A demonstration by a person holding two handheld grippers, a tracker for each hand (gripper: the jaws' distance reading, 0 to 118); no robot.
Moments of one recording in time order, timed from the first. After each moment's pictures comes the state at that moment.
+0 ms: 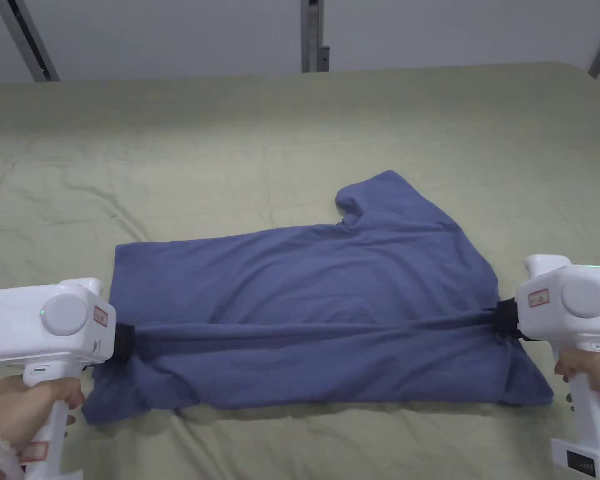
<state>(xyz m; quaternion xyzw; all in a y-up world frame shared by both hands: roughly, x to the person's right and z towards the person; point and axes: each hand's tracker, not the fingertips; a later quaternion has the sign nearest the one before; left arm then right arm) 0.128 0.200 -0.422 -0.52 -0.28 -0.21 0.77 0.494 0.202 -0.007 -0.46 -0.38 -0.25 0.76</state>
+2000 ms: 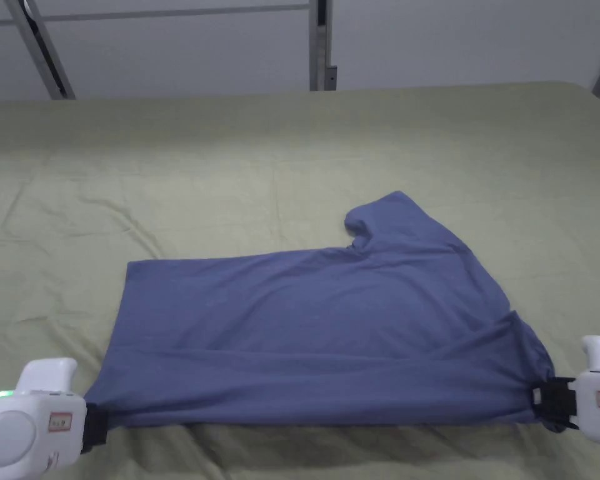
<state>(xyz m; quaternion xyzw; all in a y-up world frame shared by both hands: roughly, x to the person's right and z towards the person) 0.027 0.214 -0.351 -0.50 -0.31 -0.21 0.78 0.415 0.225 0.084 -0.42 -0.36 -0.29 0.78</state>
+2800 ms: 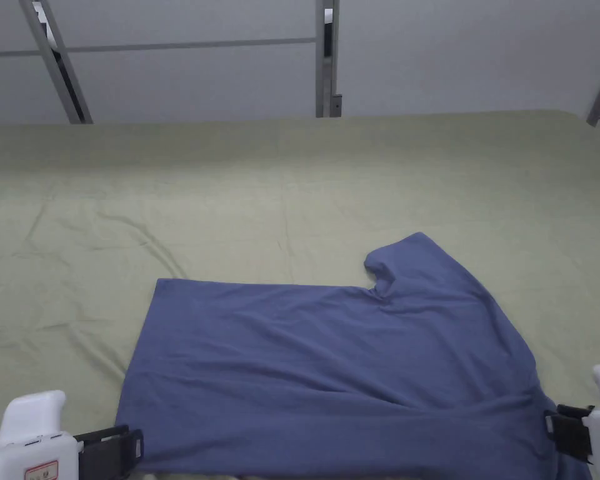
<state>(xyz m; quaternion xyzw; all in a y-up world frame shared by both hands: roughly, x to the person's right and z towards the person) -0.018 0.249 -0.293 -0.47 -0.35 -0.10 0.80 0.365 0.243 0.097 -0.41 -0.38 -0.21 0.80</state>
